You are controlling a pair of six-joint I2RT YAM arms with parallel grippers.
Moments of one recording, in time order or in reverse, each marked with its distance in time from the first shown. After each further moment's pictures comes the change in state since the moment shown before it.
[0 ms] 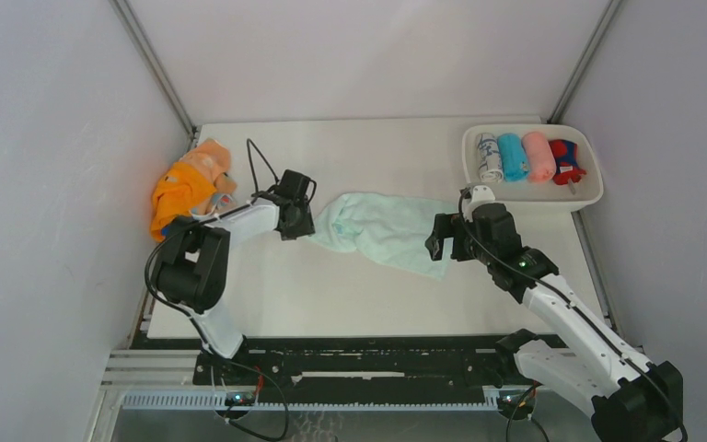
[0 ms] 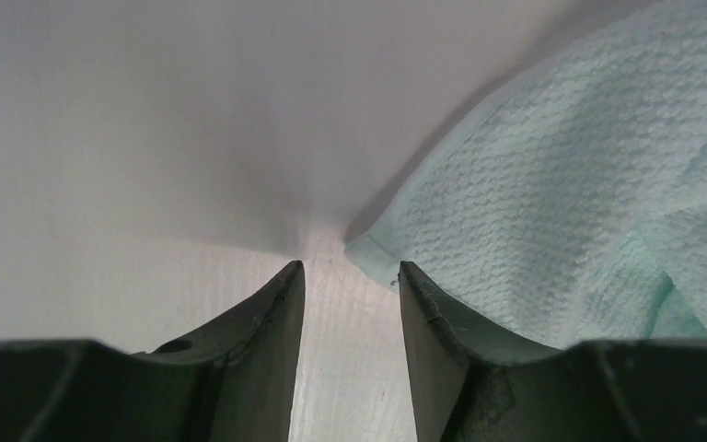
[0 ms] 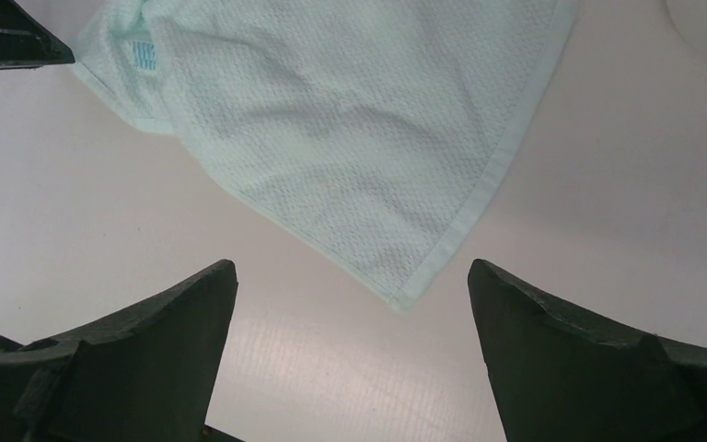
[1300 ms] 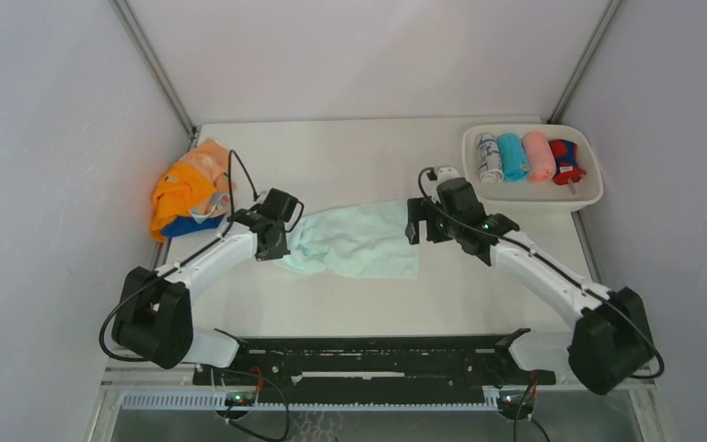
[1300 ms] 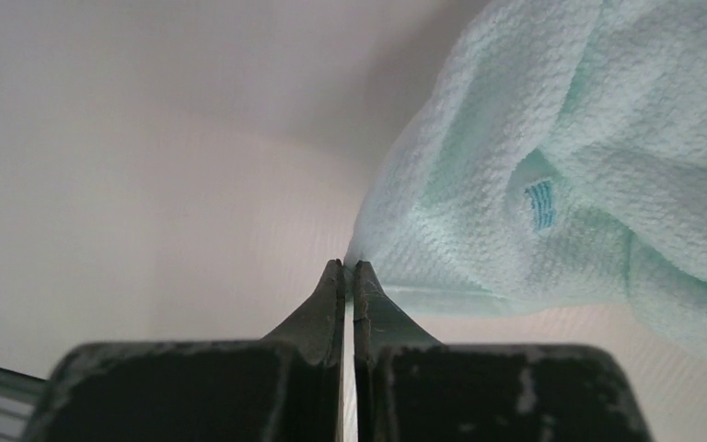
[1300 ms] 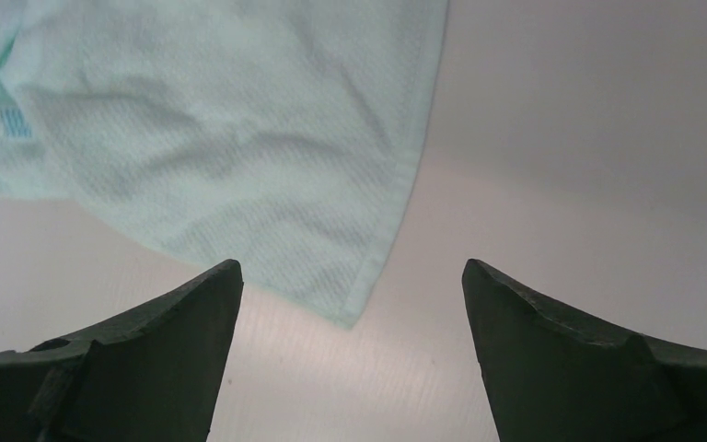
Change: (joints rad) left arm -0.045 -0.338 -0.145 -0.274 -0.216 0.026; right arm 0.078 0.300 0.162 0.018 0.027 -0.010
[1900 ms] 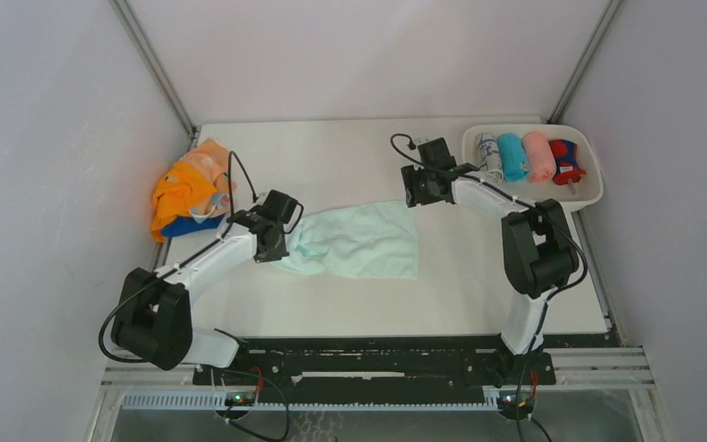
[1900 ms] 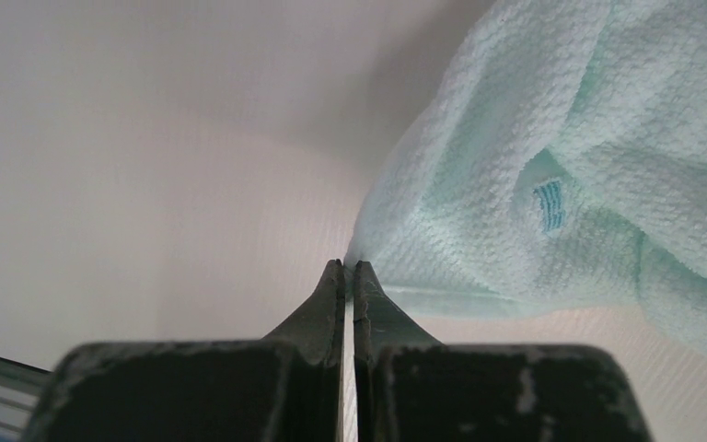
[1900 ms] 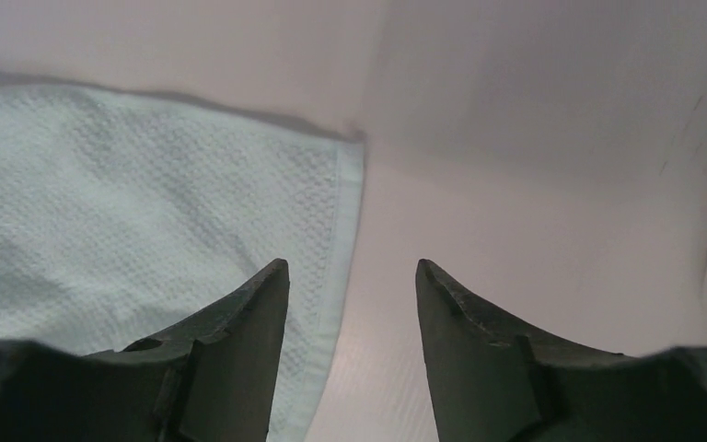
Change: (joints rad) left arm 0.000 -0.013 -0.023 -0.027 -0.016 0.000; right arm -0.130 0.626 0.464 0.012 -0.035 -0.172
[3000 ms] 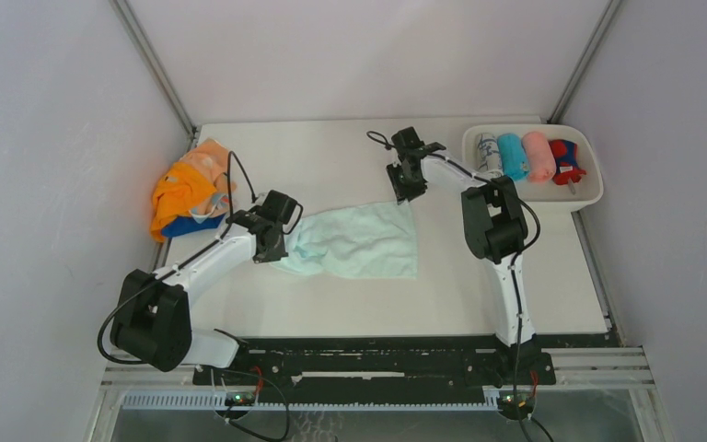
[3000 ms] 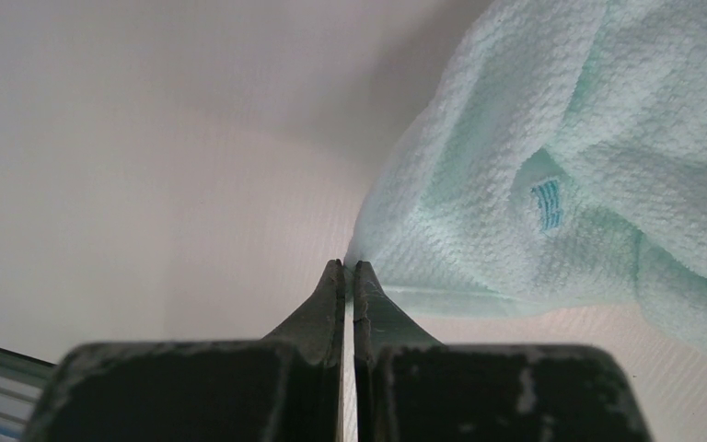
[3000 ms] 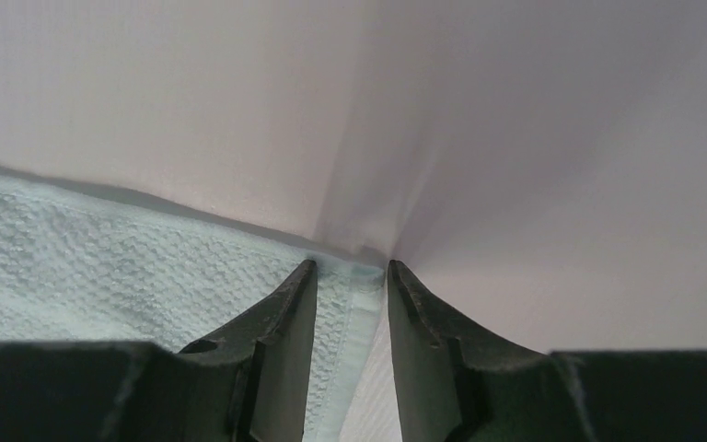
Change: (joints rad) left arm 0.000 -0.011 0.000 -0.015 -0.007 0.000; right arm 0.015 0.443 0.499 -0.291 -0.015 -0.076
